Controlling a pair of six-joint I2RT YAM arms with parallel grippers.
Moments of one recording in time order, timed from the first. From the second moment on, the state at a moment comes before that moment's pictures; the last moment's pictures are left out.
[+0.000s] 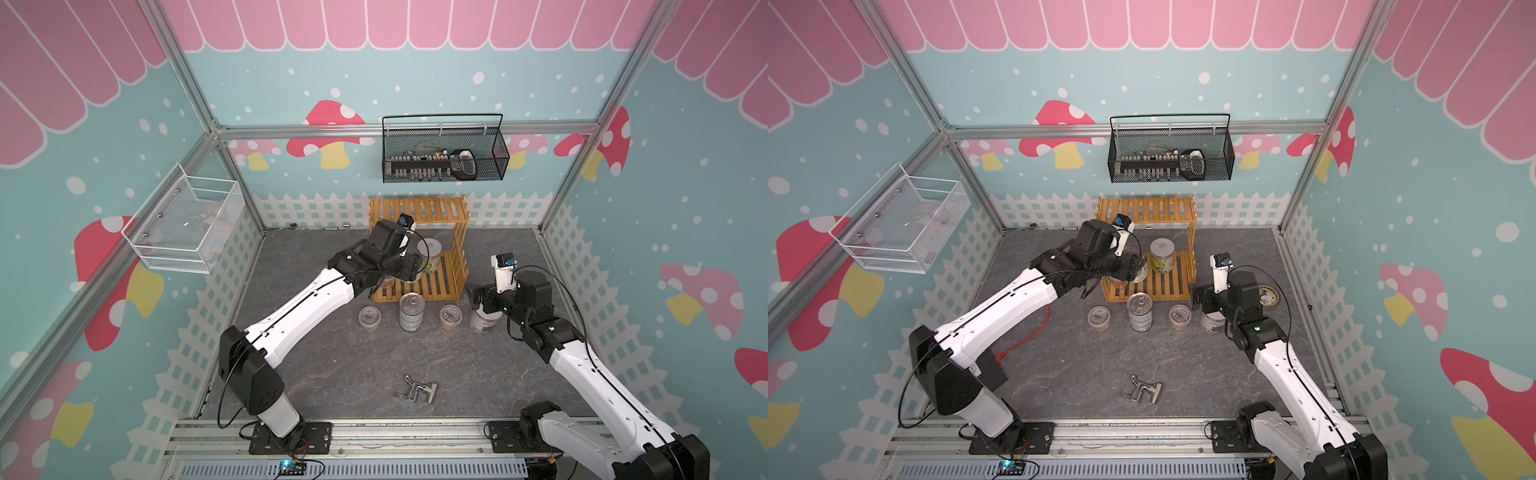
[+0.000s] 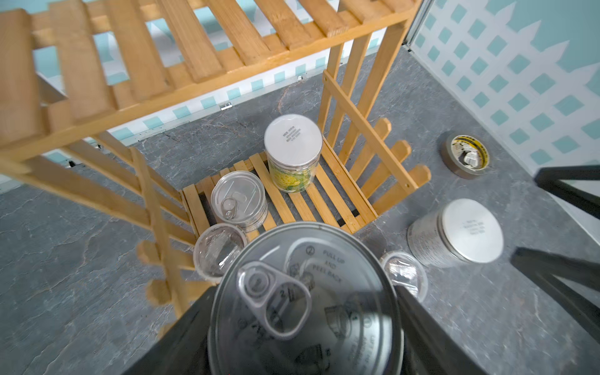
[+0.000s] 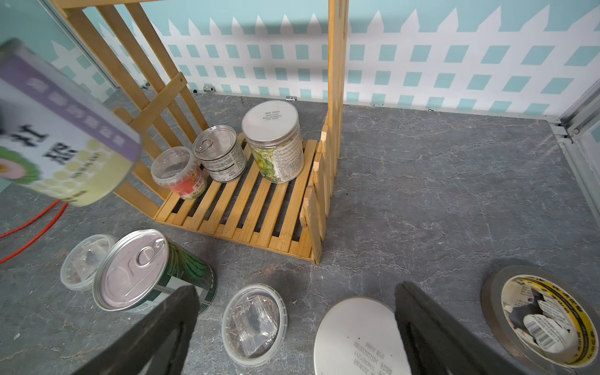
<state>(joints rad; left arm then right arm) -0.69 1.59 1.59 -0.66 -0.08 -0.15 0.27 0.99 0.75 -0.22 -0.08 0.09</state>
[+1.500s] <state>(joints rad) -1.00 1.24 0.76 -0.70 -0.41 -0.73 0.27 0.99 0.77 -0.21 -0.17 0.07</state>
